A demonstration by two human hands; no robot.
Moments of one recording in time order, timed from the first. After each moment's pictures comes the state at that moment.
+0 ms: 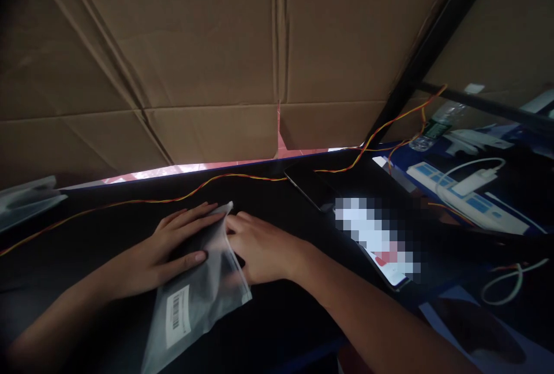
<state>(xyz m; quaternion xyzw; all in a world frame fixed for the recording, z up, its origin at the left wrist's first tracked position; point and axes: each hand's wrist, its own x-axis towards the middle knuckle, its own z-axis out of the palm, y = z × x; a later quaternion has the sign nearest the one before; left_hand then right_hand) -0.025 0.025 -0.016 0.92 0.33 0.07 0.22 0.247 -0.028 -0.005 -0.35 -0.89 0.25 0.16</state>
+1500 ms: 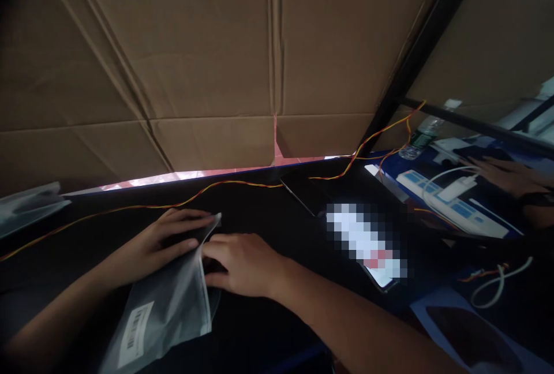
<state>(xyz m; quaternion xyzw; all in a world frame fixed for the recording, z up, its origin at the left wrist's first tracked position) -0.034 0.042 -0.021 0.90 0.32 0.19 0.23 0.226 -0.040 -0.017 -0.38 -0.84 0.30 0.24</state>
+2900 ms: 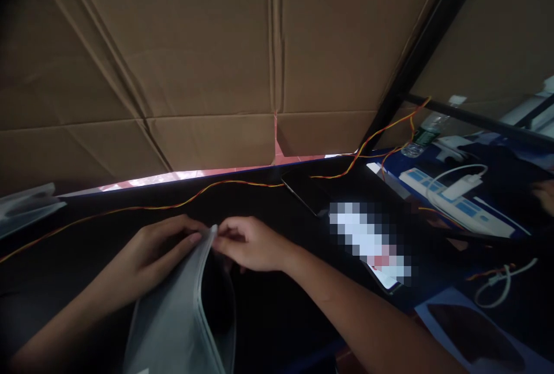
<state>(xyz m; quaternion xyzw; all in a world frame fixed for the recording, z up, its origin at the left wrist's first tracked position) -0.003 0.006 0.009 0.84 0.35 0.25 0.33 0.230 -0.025 -0.016 -0.40 -0.58 0.62 0.34</state>
